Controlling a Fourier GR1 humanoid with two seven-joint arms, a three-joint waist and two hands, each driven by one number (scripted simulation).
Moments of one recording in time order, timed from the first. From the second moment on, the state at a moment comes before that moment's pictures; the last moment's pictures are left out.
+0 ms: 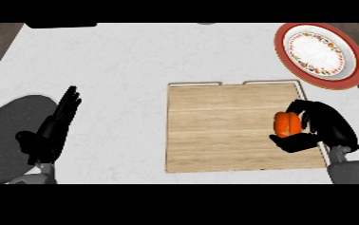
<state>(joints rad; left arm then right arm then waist) -0.02 0.25 0.06 -1.36 0.05 -0.03 -0.13 -0.11 -0.46 0.11 -1.47 0.65 0.16 0.33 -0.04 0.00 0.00</state>
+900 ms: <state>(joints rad) -0.05 0.23 0.04 -1.35 0.04 -0.03 -0.13 -0.14 -1.00 -0.48 -0.85 0.39 0.12 -0.57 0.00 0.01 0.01</state>
